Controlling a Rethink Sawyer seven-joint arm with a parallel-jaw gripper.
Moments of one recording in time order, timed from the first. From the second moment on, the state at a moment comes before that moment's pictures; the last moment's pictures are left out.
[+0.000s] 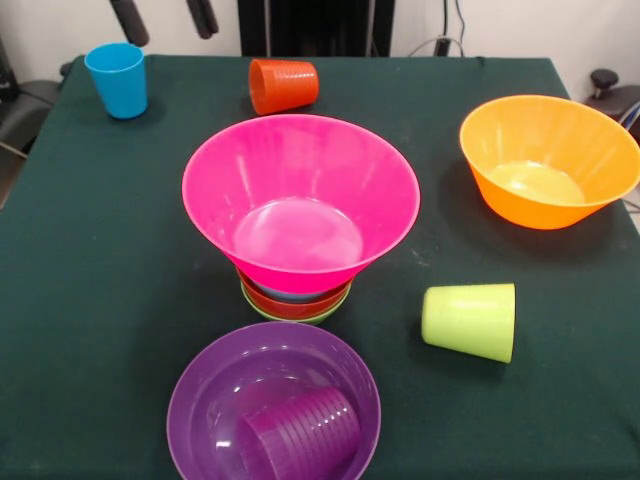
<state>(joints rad) -0.80 -0.77 0.62 1.43 -0.25 1.02 1.73</state>
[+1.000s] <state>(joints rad) -0.61 -0.74 0.36 1.31 -0.29 1.02 1.86</state>
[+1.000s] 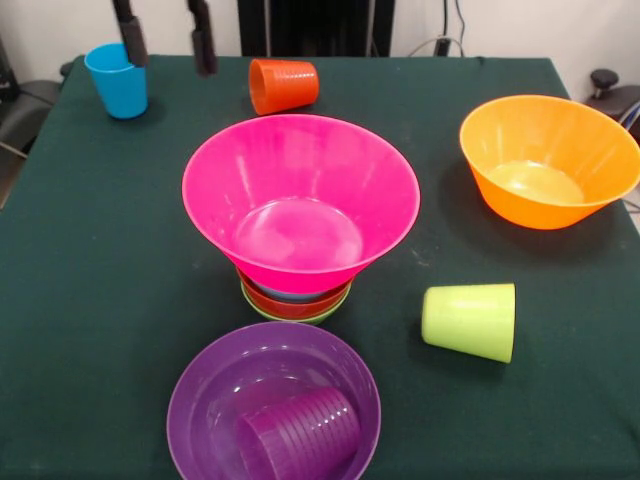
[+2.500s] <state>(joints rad) -0.60 -0.78 0.04 1.53 -0.25 0.78 1.93</state>
